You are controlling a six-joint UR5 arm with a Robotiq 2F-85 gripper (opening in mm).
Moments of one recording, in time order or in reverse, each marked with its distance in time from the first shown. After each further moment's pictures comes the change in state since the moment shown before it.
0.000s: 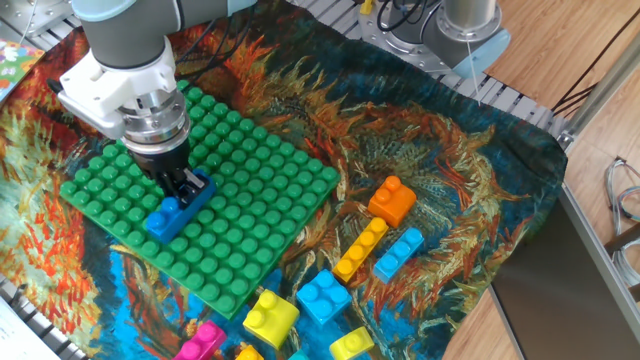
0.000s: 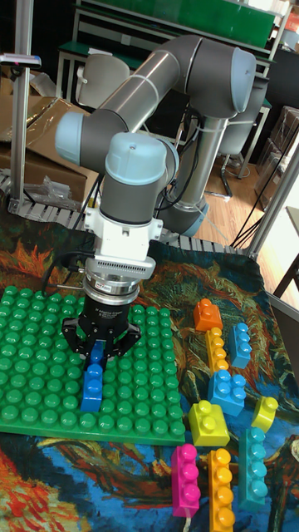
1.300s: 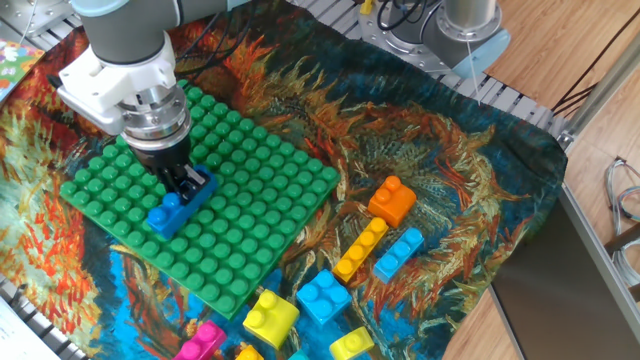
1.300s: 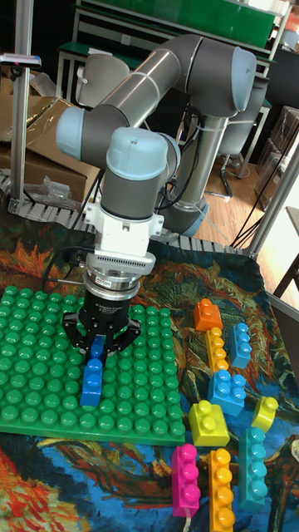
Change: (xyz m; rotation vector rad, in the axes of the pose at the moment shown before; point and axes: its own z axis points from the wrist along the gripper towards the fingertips) arm 0.006 0.001 -0.007 0.001 0.012 0.020
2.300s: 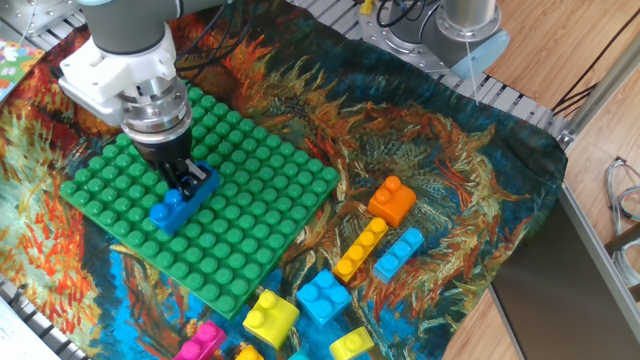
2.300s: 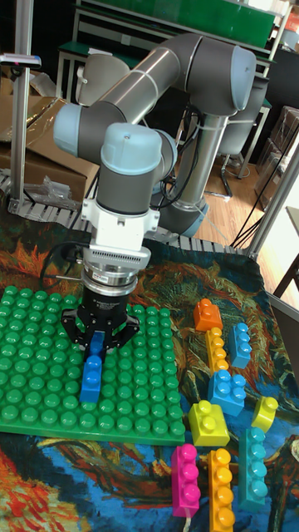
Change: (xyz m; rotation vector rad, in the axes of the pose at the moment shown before) arm 0.003 -0.002 -0.001 -0.014 -0.007 0.012
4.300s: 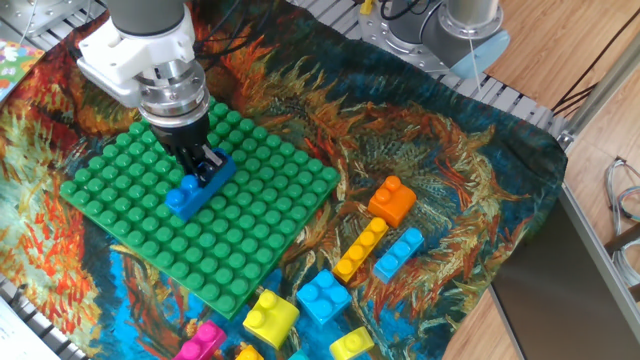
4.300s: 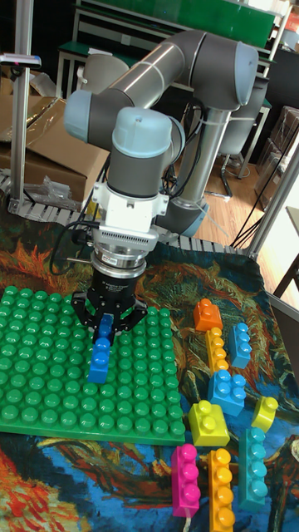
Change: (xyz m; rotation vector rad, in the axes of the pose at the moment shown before) arm 0.029 0.012 -0.020 -0.002 0.012 0.044
